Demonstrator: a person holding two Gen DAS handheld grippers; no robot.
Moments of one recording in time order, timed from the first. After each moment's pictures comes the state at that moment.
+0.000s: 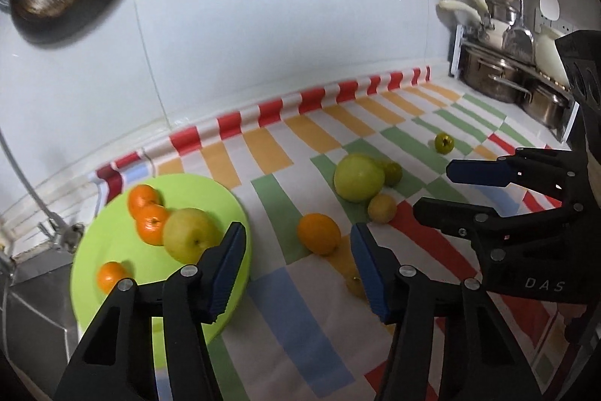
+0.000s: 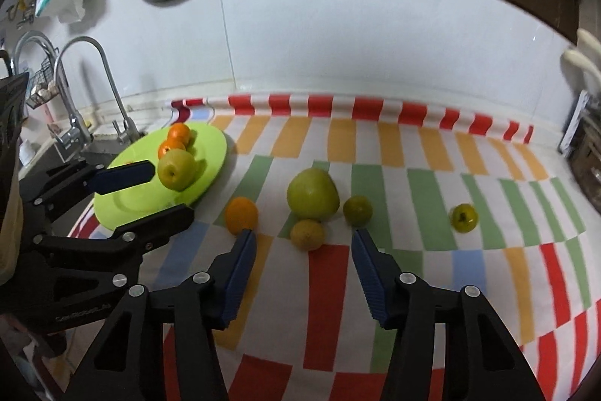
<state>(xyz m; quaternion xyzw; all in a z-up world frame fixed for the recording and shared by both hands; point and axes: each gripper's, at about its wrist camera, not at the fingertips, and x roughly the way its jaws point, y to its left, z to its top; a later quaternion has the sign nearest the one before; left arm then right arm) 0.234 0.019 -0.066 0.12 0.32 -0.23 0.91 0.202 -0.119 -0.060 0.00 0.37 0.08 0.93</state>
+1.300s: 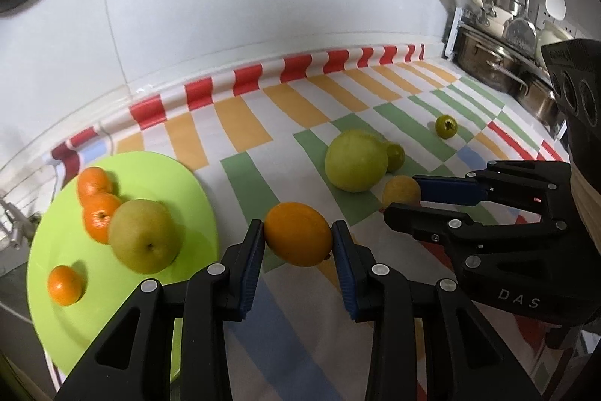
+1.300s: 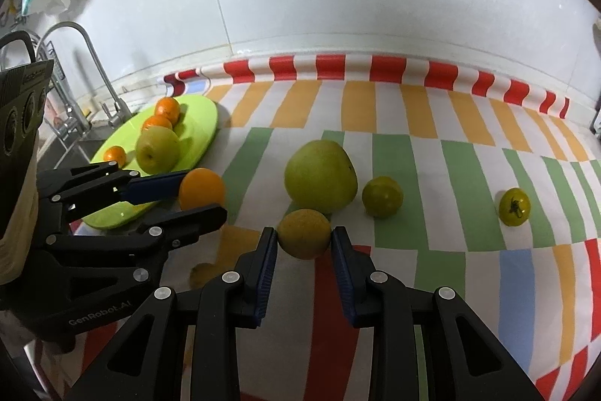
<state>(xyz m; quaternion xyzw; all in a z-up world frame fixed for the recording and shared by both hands) 0.265 0.008 -0.087 0.10 0.38 -0.26 0.88 0.236 -0.117 -0.093 0.02 0.41 0.10 0.90</state>
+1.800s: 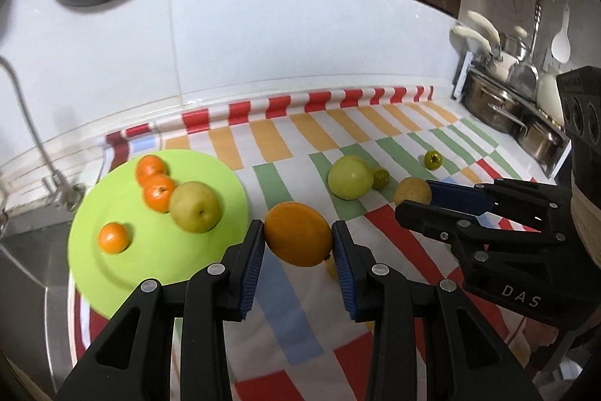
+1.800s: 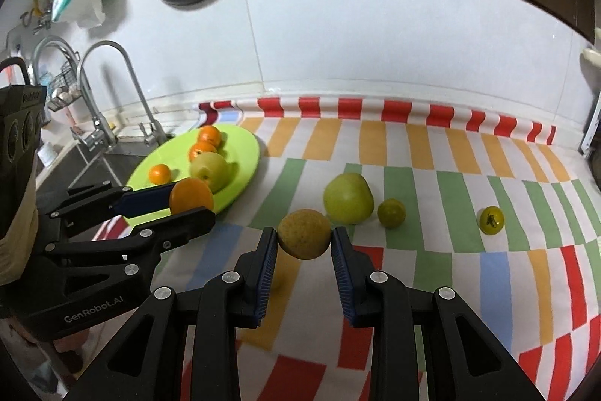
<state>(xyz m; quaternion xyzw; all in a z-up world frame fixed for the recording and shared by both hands) 0.207 0.042 -0.046 0.05 0.34 -0.22 0.91 0.188 -0.104 -0.041 0.01 0.36 0.12 0.92</state>
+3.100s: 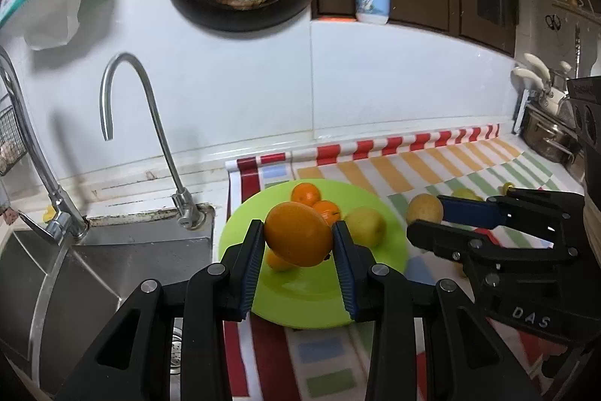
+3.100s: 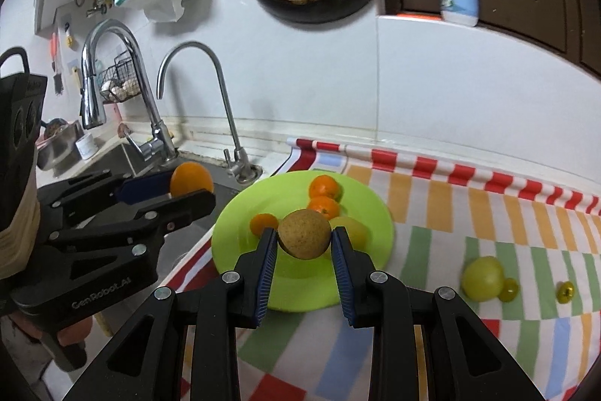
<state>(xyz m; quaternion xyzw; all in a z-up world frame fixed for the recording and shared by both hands) 0.216 0.176 -0.016 0.06 0.28 -0.11 0.95 0.208 0.031 -0.012 -0.02 0.31 0.20 0.93</state>
